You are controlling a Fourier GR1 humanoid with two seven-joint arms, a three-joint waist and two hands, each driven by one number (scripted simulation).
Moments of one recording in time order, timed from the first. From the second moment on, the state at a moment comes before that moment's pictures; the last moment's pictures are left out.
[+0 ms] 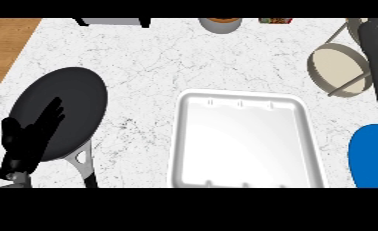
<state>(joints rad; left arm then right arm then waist) 0.01 0.26 0.24 -1.37 -0.02 -0.17 0.15 -1.05 -0.48 -0.20 -0.77 1.02 -0.26 0.26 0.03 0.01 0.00</state>
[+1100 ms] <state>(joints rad) 0.00 0.25 0.23 -1.38 -0.03 -0.17 0.16 -1.27 -0.69 -0.09 -0.28 1.27 -0.15 0.05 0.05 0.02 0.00</state>
